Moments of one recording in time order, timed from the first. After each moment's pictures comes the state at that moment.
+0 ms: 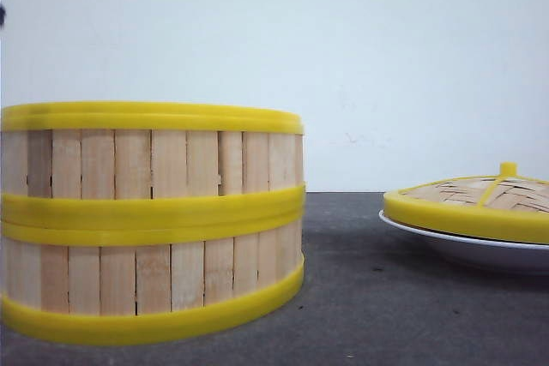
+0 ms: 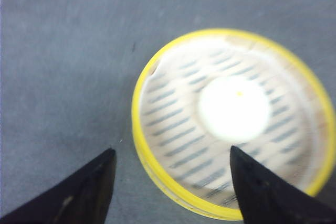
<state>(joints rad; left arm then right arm) 0.15 1.32 1.04 -0.41 0.03 -0.06 0.62 1.40 1.63 -1.03 0.01 0.13</state>
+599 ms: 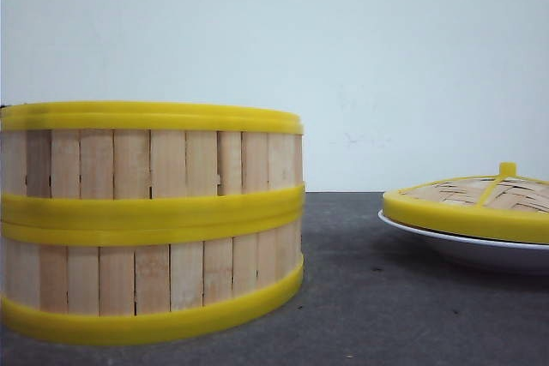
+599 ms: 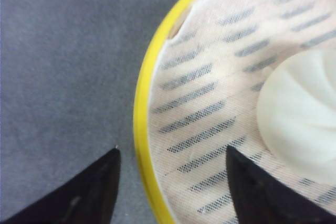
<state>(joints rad) 0.16 1.70 1.17 -0.36 0.03 -0.06 0.24 1.07 1.30 -1.16 0.05 0.10</state>
